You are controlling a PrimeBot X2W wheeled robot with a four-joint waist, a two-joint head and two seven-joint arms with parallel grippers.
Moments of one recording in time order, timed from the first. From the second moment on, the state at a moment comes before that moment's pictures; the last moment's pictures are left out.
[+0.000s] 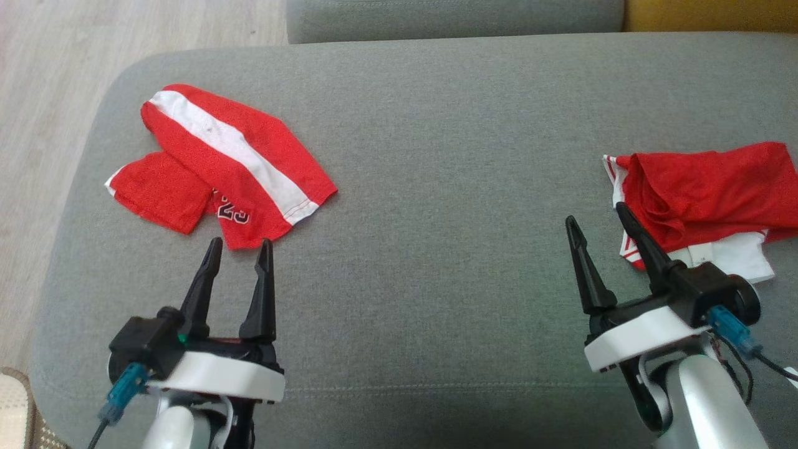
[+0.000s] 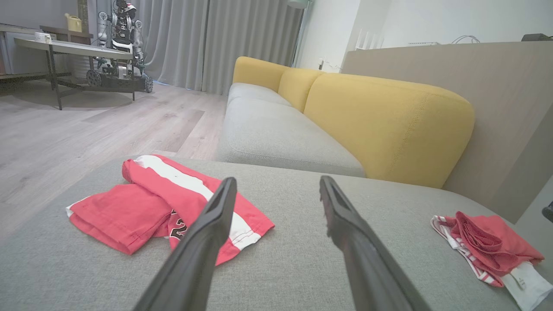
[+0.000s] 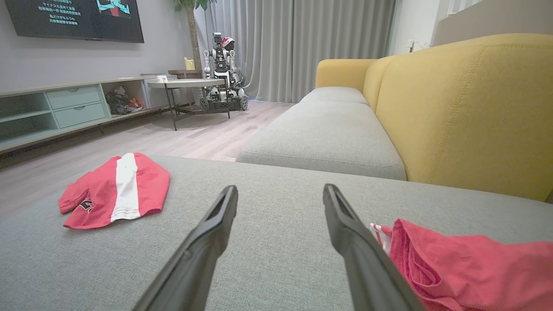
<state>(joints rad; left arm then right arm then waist) 0.00 0.05 -0.17 0.05 -0.27 -0.06 -0.26 -0.13 -0.06 0.04 0.16 0.07 0.13 -0.23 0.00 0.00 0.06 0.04</state>
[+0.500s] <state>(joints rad) 0.00 0.05 -0.17 0.06 -0.28 -0.06 -0.26 -0.13 -0.06 0.11 0.17 0.08 0.13 -0.24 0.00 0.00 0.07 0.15</state>
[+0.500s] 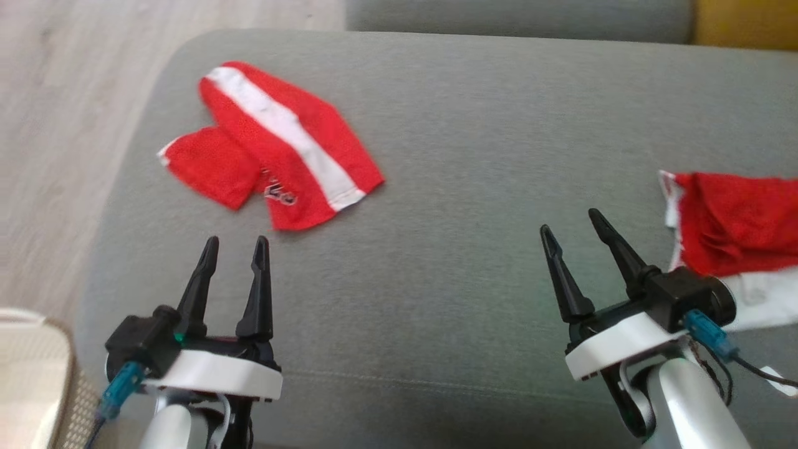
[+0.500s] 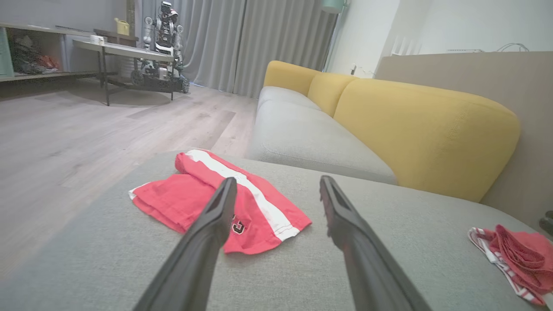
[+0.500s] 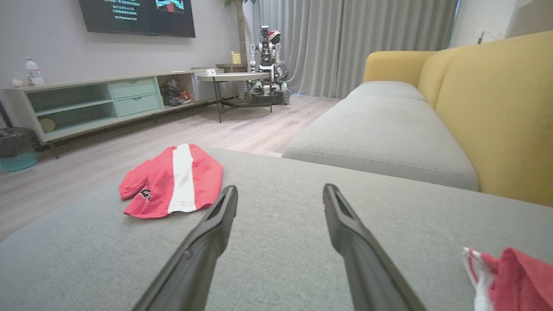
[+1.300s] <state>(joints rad) 0.04 0.05 -0.12 0.05 -0.28 -0.04 -0.26 -0.13 -0.06 0.19 0.22 0.12 0.13 -0.24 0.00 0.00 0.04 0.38</state>
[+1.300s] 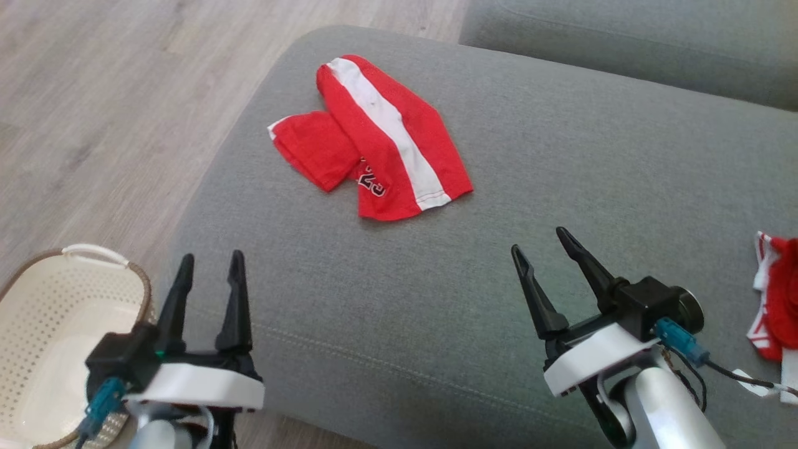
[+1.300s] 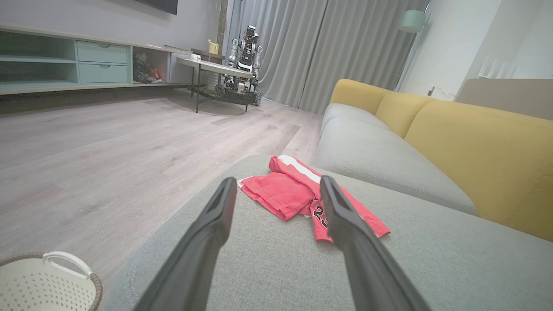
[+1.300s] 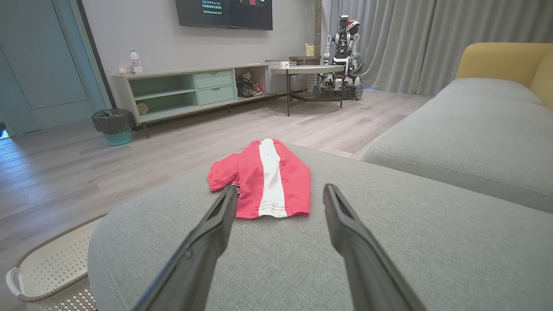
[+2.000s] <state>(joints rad) -0.43 0.29 -0.18 0.24 -0.52 -0.13 -0.14 -0.25 -0.06 0.17 0.03 -0.02 0.13 -0.13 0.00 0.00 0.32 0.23</state>
